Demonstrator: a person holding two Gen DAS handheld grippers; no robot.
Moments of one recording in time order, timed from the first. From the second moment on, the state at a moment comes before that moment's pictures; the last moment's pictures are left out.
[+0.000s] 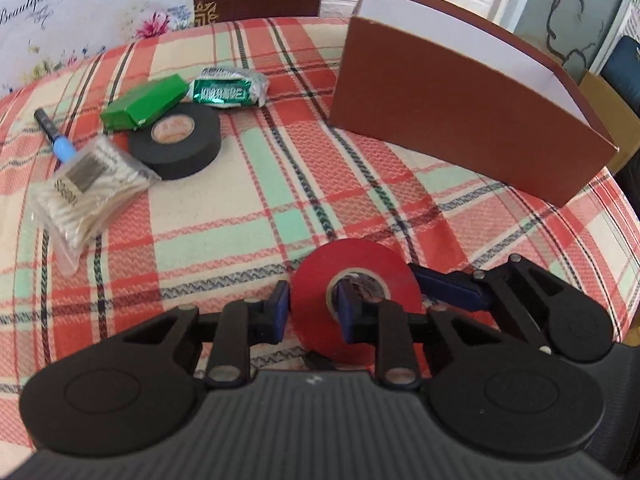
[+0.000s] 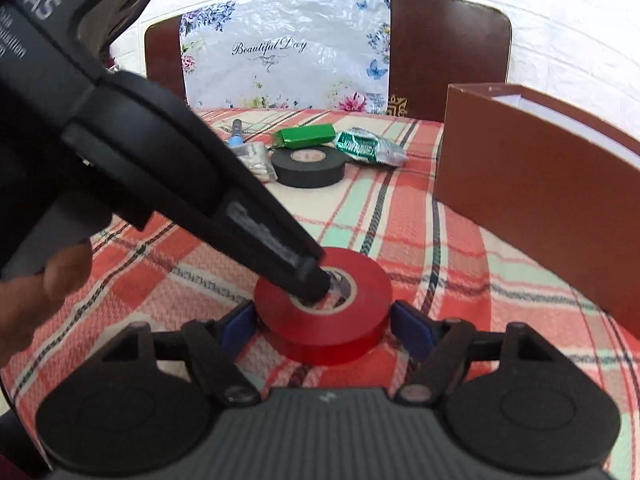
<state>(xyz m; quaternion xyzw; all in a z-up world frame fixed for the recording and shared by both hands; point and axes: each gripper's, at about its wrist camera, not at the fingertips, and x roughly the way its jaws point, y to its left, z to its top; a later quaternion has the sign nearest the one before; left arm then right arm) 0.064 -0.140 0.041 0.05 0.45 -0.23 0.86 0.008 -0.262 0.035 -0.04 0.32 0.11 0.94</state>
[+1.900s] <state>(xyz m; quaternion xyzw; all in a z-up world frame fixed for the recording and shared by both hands) 0.045 -0.172 0.064 0.14 0.34 -0.17 0.92 -0.041 -0.346 0.064 0.18 0.23 -0.07 0.95</state>
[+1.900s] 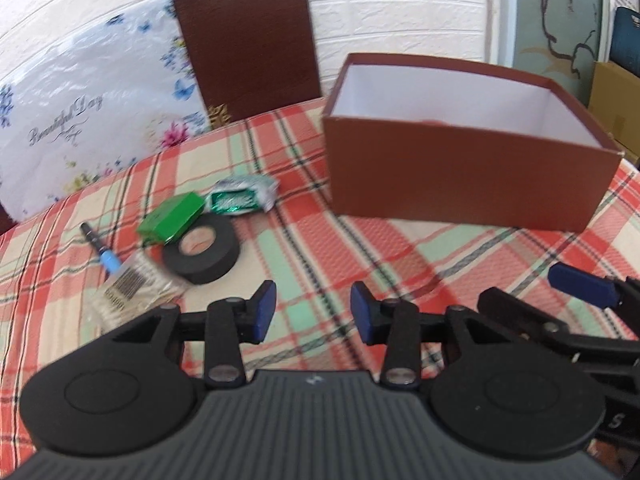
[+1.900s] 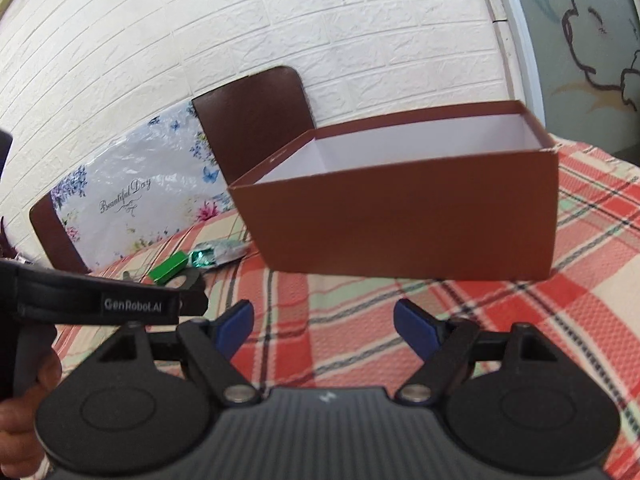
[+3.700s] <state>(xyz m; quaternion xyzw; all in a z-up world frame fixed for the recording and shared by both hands) 0.065 -0.044 0.028 -0.10 0.42 -0.24 0.87 0.034 -0.184 0.036 -0.04 0.30 0.13 0.94</state>
